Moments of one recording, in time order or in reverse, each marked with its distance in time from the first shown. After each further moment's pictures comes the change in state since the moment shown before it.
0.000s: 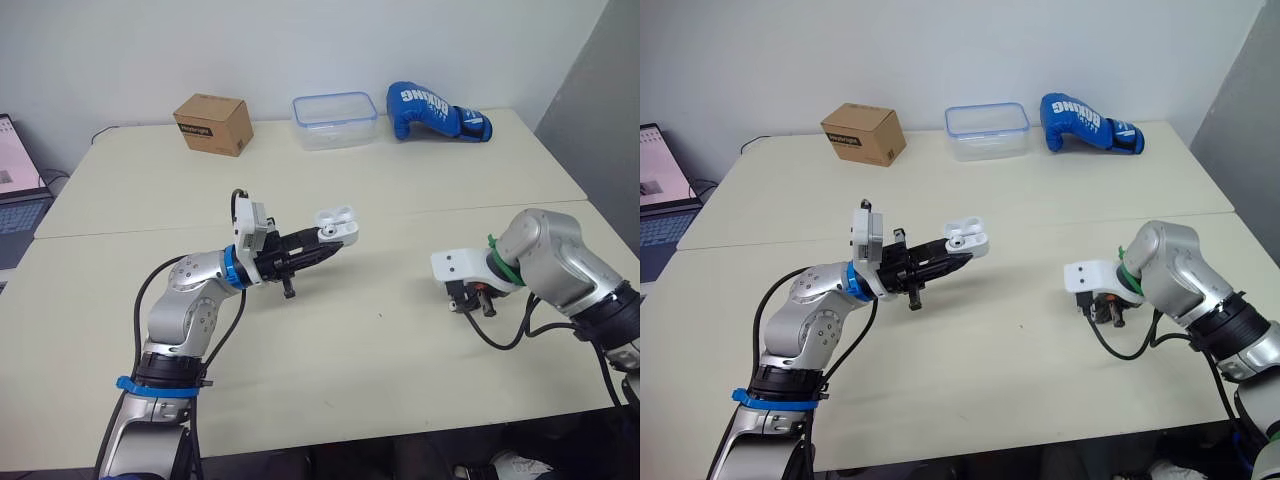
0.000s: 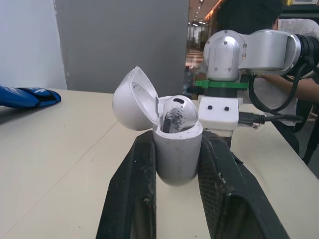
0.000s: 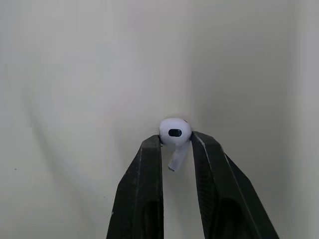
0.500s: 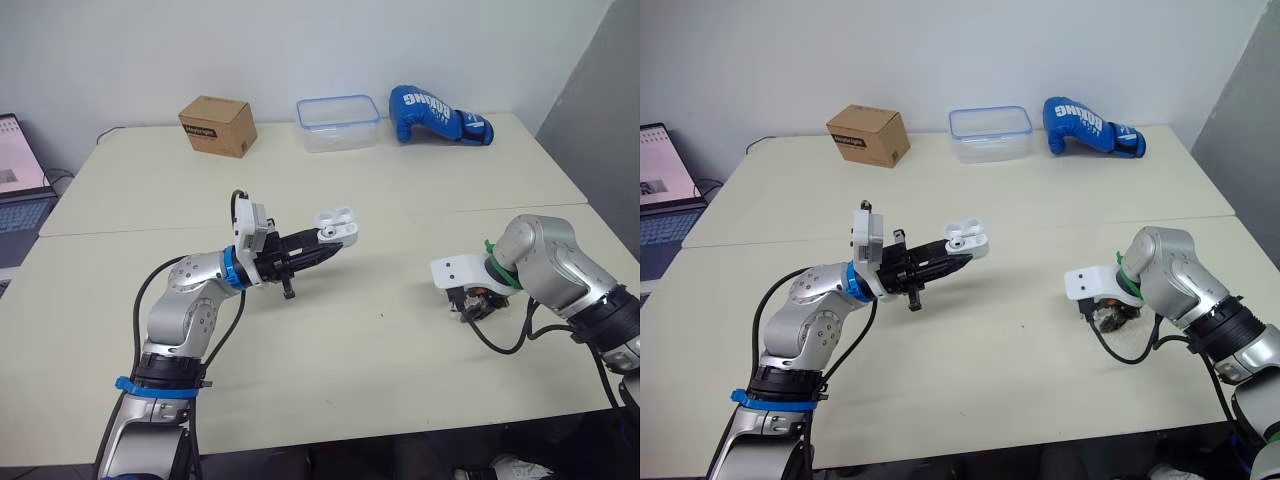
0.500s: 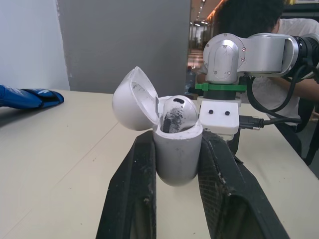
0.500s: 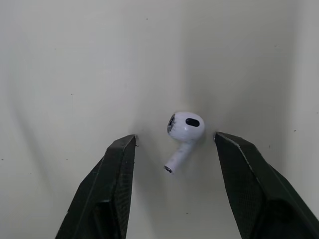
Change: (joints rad) left arm 0.003 0.005 0.001 0.000 0.000 -0.002 0.002; right arm 0.010 0.009 0.001 0.030 -0.039 -0.050 0.000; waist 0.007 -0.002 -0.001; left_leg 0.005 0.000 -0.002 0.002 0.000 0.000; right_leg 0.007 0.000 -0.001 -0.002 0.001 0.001
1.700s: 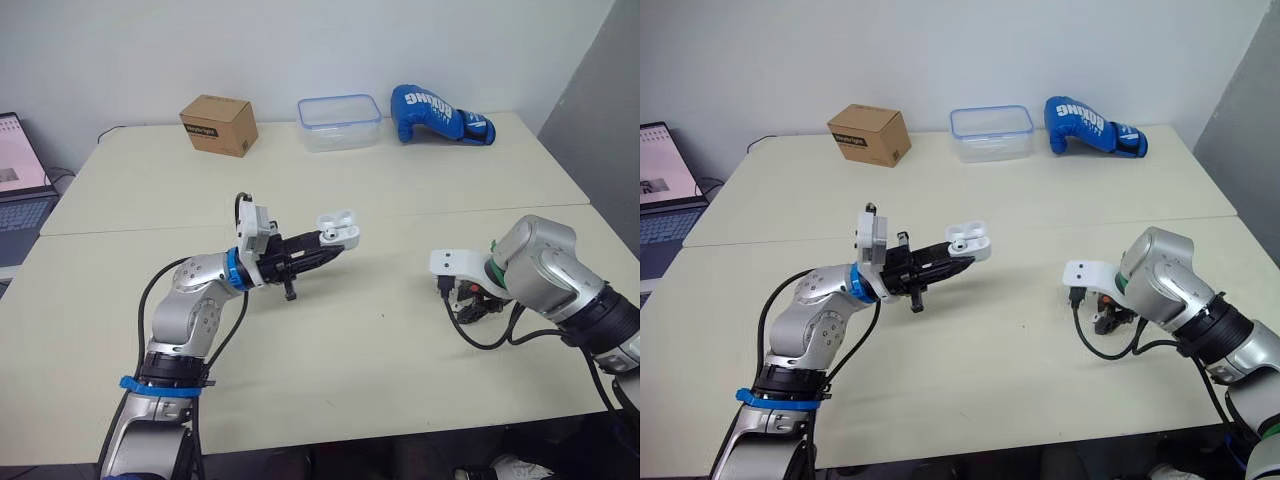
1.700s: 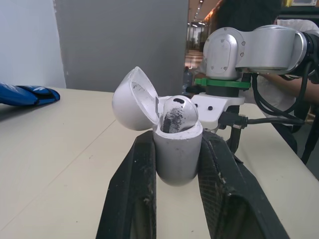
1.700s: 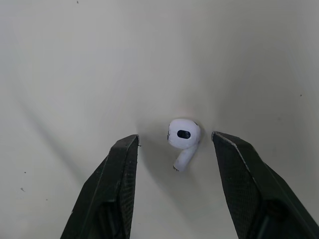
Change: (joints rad) left arm -0.006 -0.012 -0.011 0.035 0.006 -0.017 -0.018; right arm -0.045 0.027 0.065 -0.117 -0.014 0.542 -0.002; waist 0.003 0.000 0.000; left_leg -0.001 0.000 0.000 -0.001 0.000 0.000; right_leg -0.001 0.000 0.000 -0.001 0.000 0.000
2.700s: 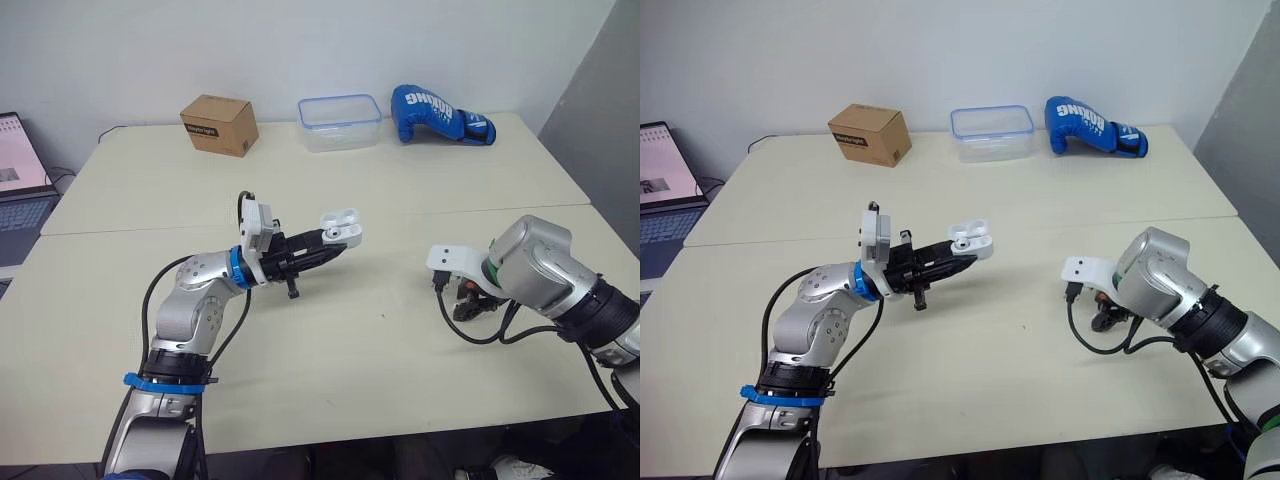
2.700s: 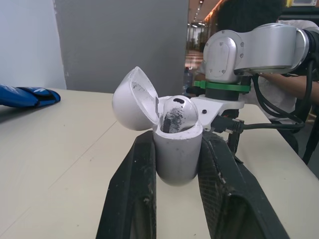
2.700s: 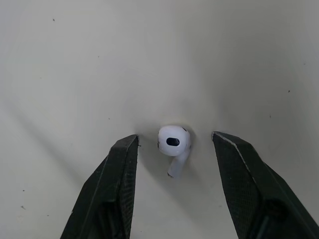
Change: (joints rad) left arm -0.020 -0.014 -0.002 0.013 0.011 -0.001 -0.002; right arm -0.042 -0.011 0.061 0.012 0.105 0.105 -0.109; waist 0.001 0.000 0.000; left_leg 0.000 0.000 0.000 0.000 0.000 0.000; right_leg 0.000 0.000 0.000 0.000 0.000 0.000
